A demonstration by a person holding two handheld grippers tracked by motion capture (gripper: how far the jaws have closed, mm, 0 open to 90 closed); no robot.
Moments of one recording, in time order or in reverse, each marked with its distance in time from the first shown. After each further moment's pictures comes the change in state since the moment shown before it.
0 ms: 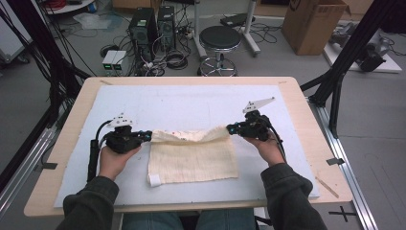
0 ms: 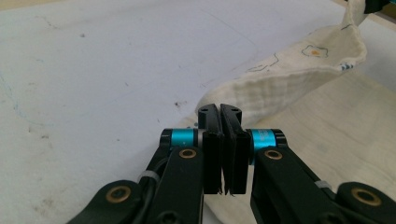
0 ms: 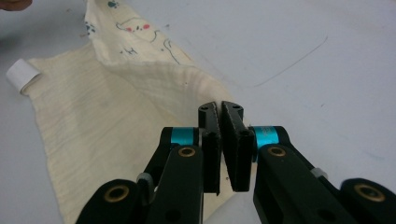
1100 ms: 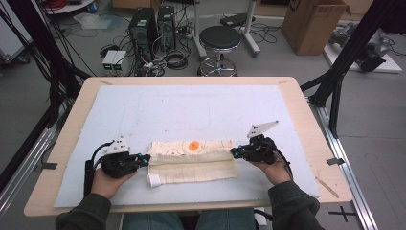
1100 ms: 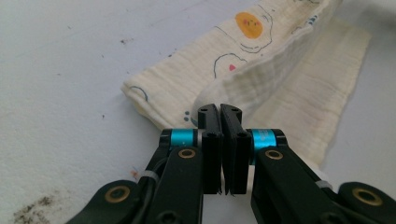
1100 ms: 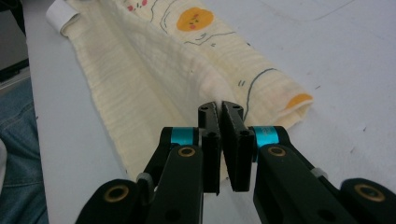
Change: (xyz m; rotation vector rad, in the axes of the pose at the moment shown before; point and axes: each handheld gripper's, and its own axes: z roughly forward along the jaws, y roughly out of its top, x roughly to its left) left arm -0.028 -0.045 -0.022 0.068 -0.087 0.081; right arm 0.034 -0.054 -0.006 0.055 0.063 -0.006
